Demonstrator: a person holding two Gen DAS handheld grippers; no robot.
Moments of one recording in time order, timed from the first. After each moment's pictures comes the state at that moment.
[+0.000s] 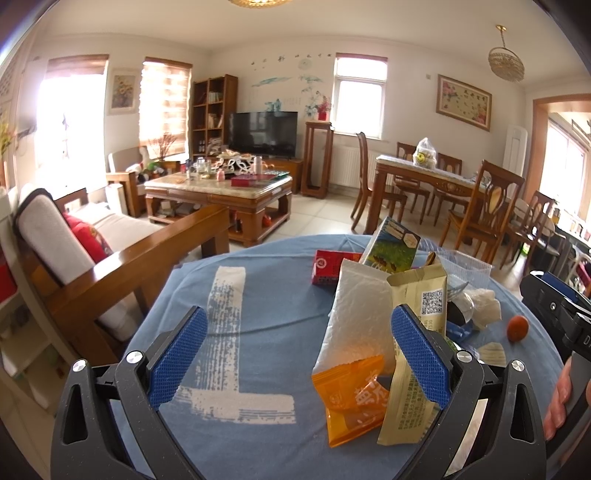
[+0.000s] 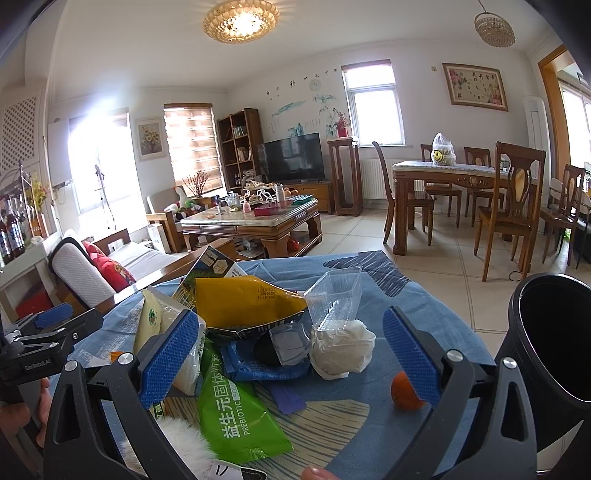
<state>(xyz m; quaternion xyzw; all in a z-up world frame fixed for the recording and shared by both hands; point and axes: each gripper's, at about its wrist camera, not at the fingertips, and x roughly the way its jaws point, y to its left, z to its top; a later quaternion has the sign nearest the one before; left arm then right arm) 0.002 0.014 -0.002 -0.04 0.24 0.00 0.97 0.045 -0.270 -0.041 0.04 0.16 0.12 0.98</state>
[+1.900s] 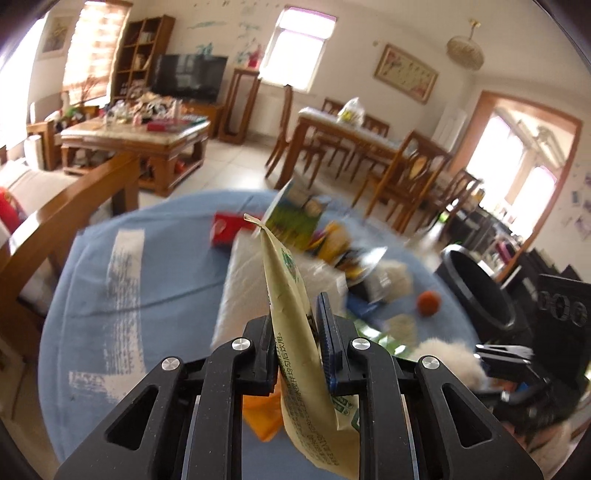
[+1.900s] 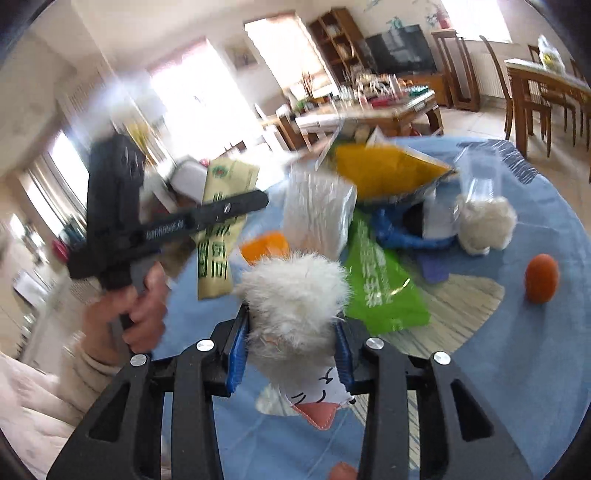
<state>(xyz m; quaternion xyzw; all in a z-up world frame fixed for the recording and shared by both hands) 0.037 0.002 0.006 -0.10 0.33 -0.20 0.92 0.016 -0.199 -0.048 0.12 0.35 0.38 0.85</state>
